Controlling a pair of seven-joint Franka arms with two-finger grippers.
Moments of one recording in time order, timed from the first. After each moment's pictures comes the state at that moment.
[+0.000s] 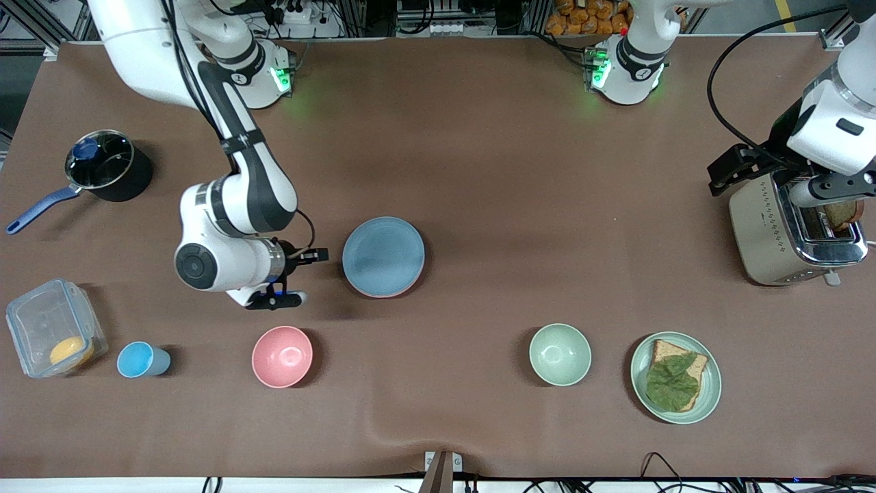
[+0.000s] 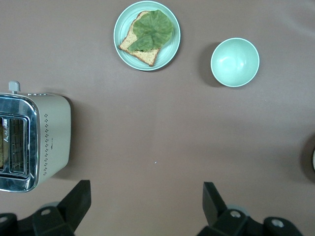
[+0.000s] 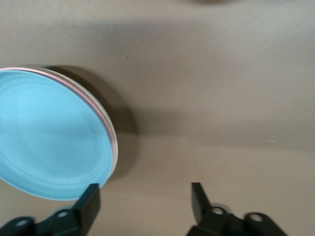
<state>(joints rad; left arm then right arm) -0.09 0.08 -0.10 -1.43 0.04 1.52 -0.31 0.33 0.51 -0.06 -1.66 0.26 1.88 0.08</state>
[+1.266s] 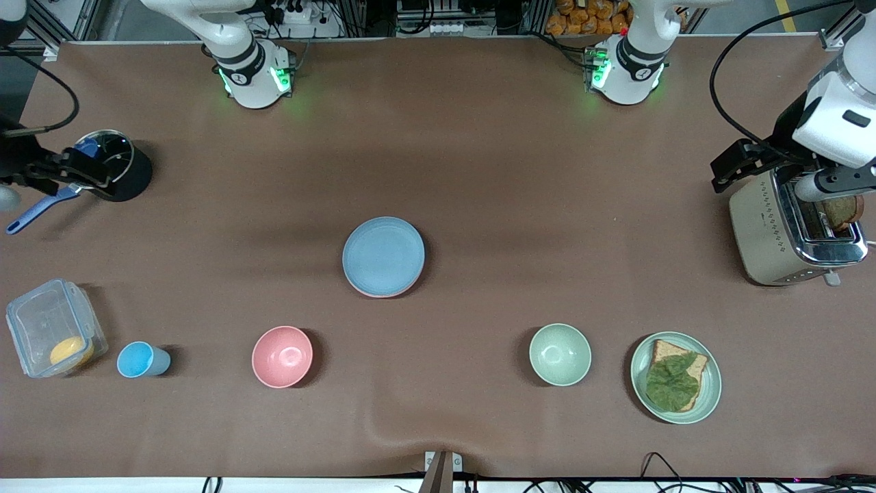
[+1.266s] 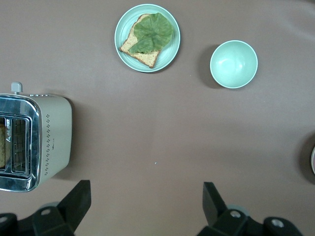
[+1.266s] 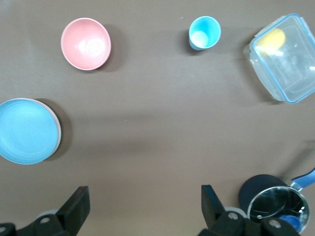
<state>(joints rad) -0.09 0.06 -0.10 -1.42 0.04 1.52 -0.31 0.01 0.01 -0.07 -1.58 0.03 1.56 -0.03</state>
